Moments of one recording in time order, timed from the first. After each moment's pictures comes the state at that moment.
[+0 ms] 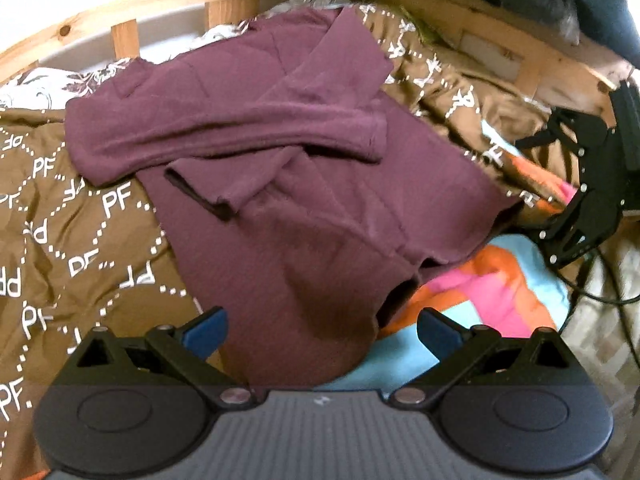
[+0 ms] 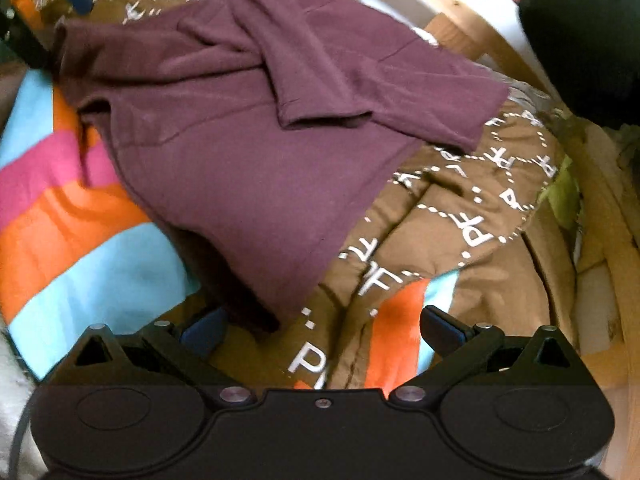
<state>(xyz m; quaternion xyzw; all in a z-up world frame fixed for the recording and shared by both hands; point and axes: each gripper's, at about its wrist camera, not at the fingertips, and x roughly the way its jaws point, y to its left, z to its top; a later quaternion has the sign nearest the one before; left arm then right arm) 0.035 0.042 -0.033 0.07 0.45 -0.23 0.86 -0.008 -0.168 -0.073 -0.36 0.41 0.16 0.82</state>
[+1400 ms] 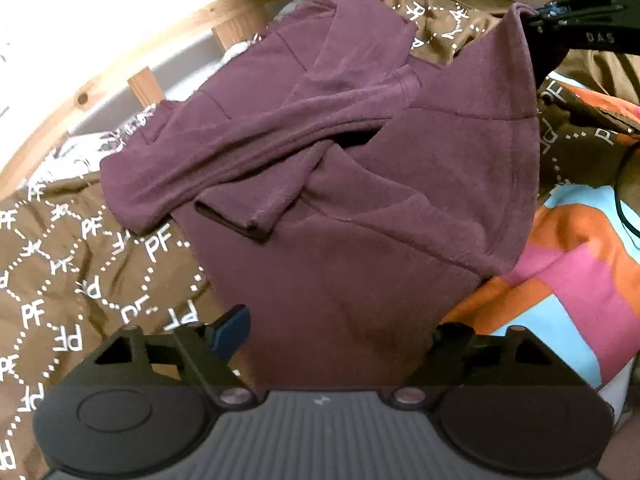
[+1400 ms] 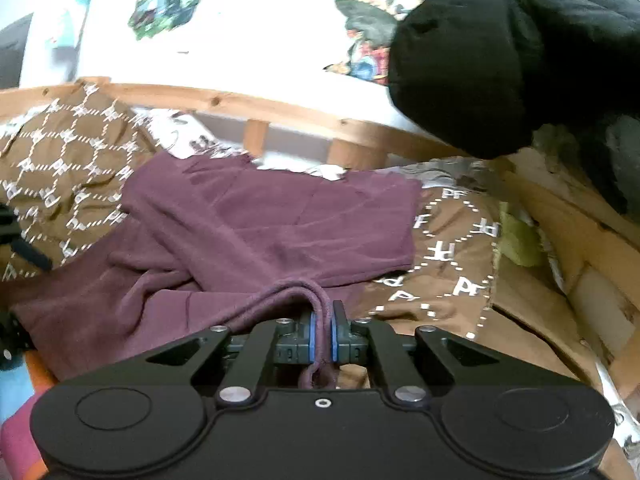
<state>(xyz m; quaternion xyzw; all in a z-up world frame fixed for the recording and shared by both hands) 0.039 -0.003 -0.057 0.23 0.40 -0.13 0.88 0.019 -0.196 -0.025 -0.11 0.22 0.12 0.96</state>
